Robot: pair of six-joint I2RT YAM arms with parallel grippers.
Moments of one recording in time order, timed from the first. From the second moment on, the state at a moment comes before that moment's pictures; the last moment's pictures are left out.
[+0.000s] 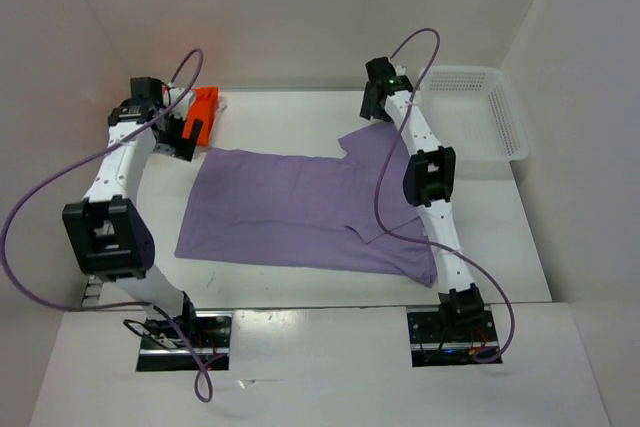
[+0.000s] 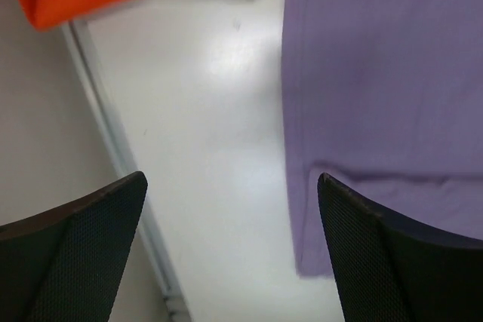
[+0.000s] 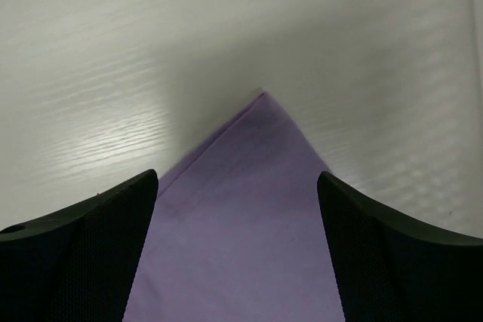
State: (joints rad) left arm 0.15 1.59 1.44 -0.86 -0.03 0.41; right arm 0.25 2.73 2.76 -1.00 0.36 0.44
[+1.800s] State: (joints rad) left arm -0.04 2.23 1.76 -0.57 0.15 0.15; right arm 0.21 2.45 2.37 -1.09 0.40 0.39
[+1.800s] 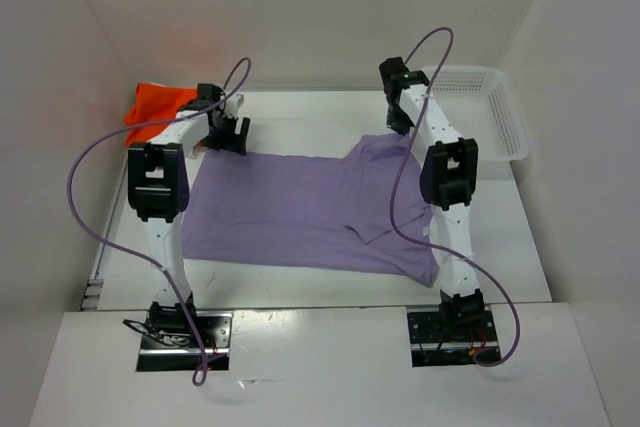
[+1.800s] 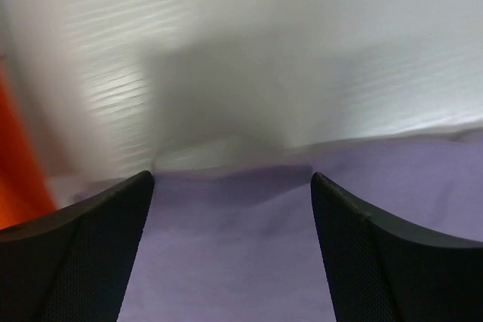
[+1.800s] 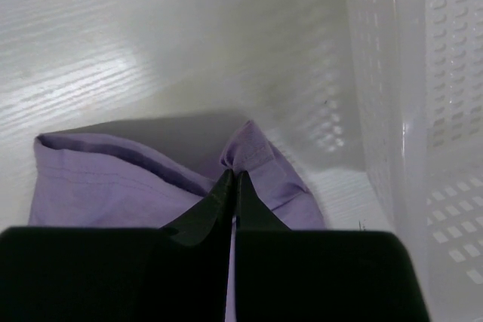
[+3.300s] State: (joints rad) left arm 0.03 1.76 1.39 -0.55 0.21 0.40; right arm 0.32 1.73 1.49 -1.03 0.39 0.51
